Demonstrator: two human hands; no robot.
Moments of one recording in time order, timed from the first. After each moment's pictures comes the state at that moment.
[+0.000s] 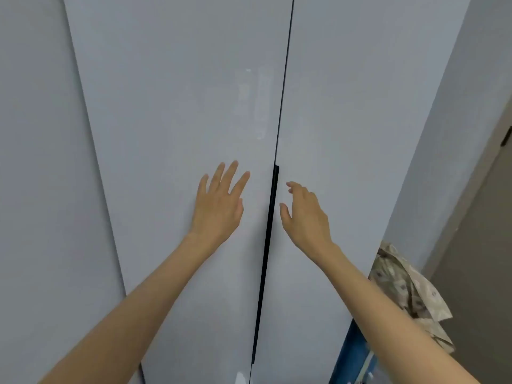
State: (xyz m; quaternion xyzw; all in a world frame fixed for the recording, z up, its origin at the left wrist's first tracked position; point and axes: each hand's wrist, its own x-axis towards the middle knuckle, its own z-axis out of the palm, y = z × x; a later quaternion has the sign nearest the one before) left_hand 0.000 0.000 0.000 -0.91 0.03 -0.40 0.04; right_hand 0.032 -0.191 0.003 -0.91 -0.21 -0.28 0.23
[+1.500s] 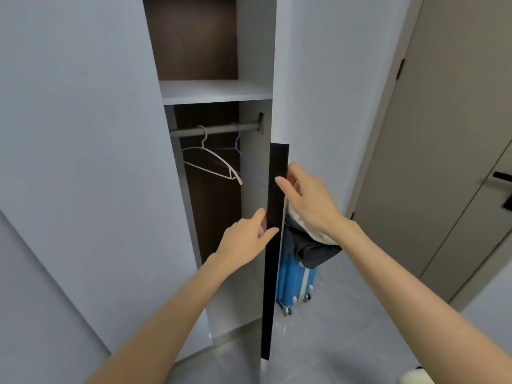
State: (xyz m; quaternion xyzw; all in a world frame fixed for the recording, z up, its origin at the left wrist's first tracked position) left_hand -0.065 -0.251 -0.109 -0.94 0.21 -0.11 -0.25; right_hand -0.068 -0.420 -0.032 -0.90 -0.20 -0.27 0.29
